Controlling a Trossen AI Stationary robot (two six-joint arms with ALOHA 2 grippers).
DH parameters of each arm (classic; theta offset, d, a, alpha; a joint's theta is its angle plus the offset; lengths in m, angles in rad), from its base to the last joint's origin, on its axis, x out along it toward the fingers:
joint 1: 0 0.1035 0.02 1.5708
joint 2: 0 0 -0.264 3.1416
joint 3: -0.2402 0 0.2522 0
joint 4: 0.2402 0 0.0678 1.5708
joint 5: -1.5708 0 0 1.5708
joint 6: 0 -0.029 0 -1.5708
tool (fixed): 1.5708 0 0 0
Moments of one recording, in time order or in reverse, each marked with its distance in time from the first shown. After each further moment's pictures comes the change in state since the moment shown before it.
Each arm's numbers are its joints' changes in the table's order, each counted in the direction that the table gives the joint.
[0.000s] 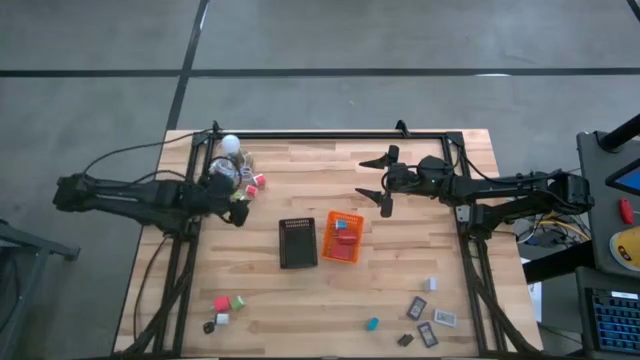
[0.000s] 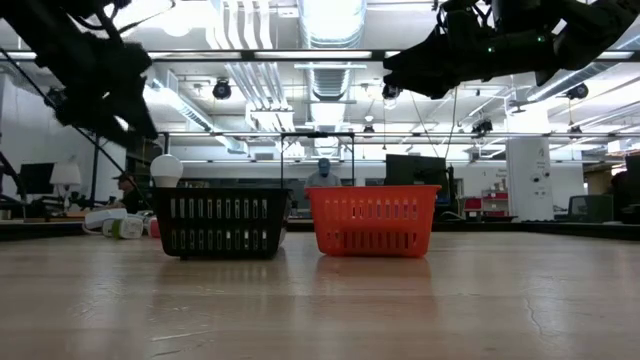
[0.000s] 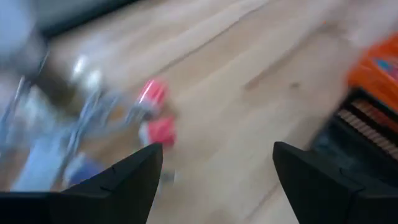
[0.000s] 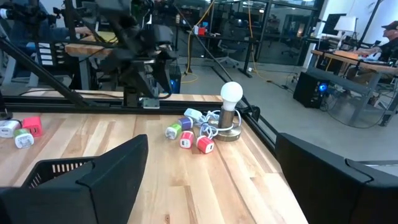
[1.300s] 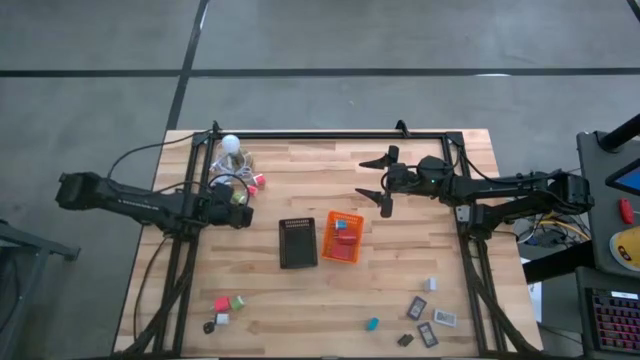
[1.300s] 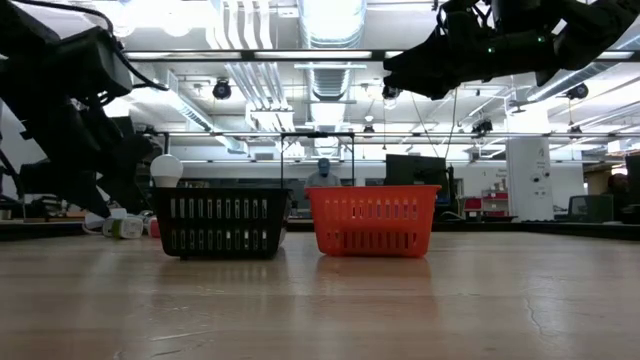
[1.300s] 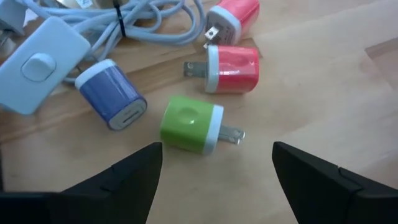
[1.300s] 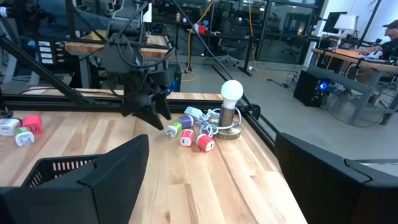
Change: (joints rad) left arm 0.025 -0.141 0.297 -0.243 0.061 0.257; right arm 0.000 0.001 0.000 0.008 0.000 0.000
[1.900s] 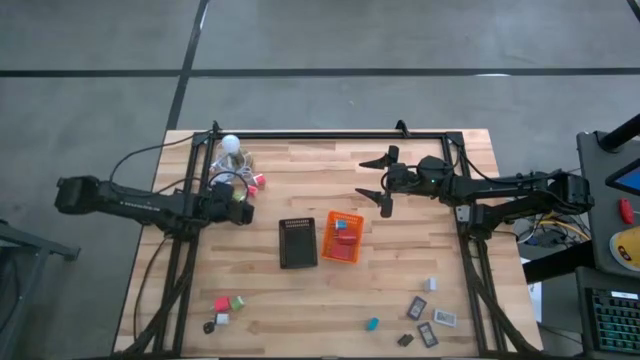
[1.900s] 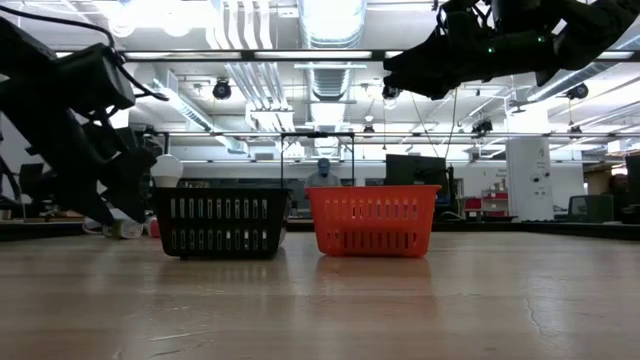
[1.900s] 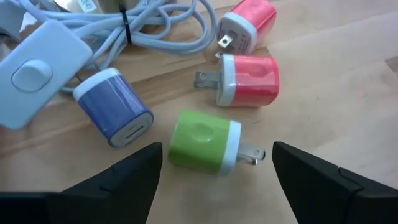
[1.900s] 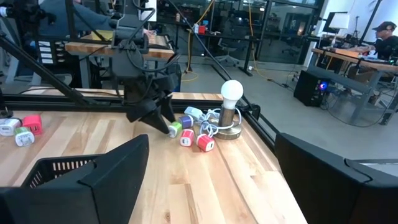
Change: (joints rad) left arm 0.079 0.000 0.078 -0.154 0.007 -0.093; right arm 0.000 0.000 0.000 0.000 0.000 0.000
